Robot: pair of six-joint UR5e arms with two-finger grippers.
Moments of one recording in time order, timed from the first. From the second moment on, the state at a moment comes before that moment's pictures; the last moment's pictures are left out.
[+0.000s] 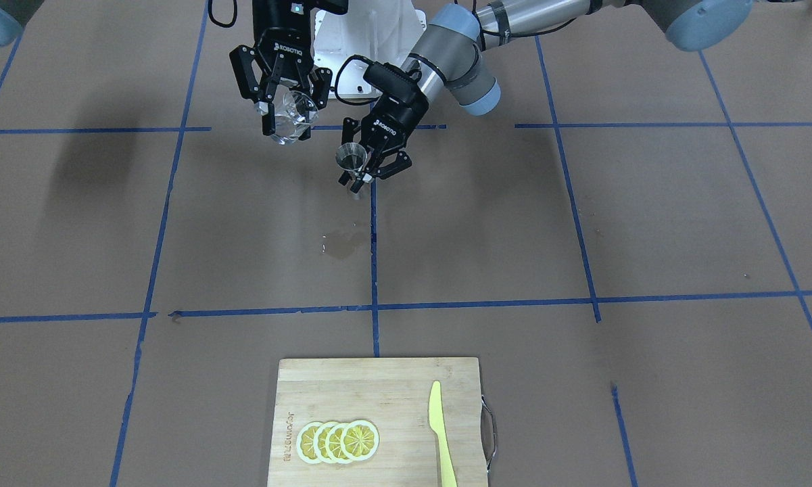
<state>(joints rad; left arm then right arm) -0.22 -2.18 -1.47 -2.82 -0.98 -0.51 0.17 -1.12 2.15 -1.61 0.56 0.66</state>
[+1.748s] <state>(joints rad) -0.33 -1.55 -1.57 -3.09 -0.67 -0.92 0.28 -1.50 2.20 -1.18 0.74 0.91</state>
